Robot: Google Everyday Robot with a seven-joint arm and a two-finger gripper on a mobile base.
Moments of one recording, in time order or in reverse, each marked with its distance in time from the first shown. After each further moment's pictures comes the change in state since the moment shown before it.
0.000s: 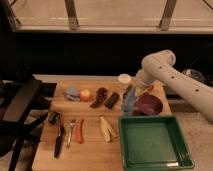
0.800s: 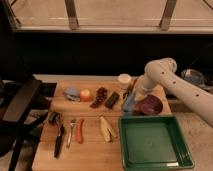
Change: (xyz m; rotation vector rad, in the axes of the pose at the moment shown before) arm 0.005 0.015 0.026 -0.018 -0.062 0.043
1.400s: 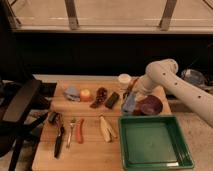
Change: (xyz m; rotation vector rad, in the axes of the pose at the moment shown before) arm -0.004 0.000 -0.008 0.028 -0.013 -0.002
